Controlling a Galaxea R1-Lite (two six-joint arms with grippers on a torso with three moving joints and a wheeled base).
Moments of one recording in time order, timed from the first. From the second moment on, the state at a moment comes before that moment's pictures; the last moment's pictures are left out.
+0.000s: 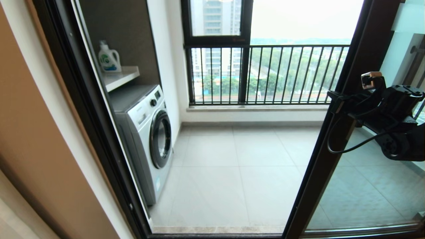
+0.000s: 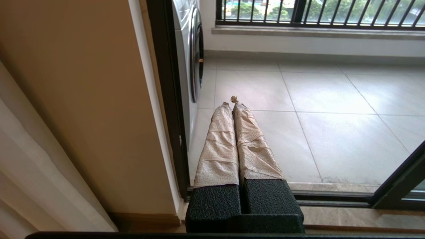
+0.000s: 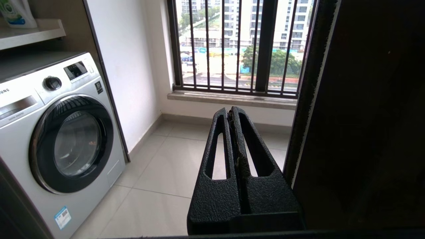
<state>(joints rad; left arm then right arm) 0.00 0.00 -0.01 0.03 0.00 -0.01 -0.24 2.09 -1.12 -1.16 0.38 0.01</state>
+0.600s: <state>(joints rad) 0.00 0.00 -0.01 0.03 0.00 -0.01 -0.31 2.10 -1.13 -1.16 0.40 0.01</state>
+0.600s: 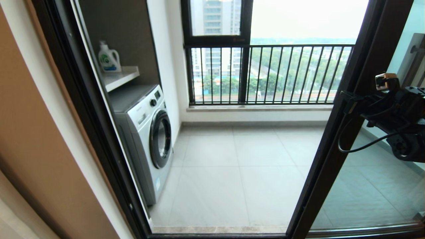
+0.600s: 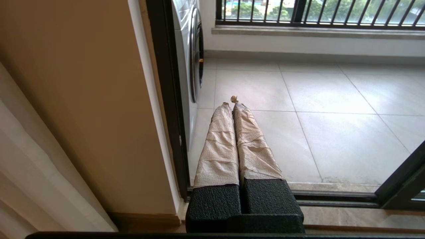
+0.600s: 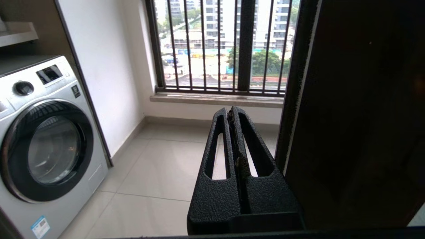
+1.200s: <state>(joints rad) 0.00 0.00 -0.01 0.03 0.00 -0.01 -0.31 2.10 -1.12 -1.16 0.41 0.01</state>
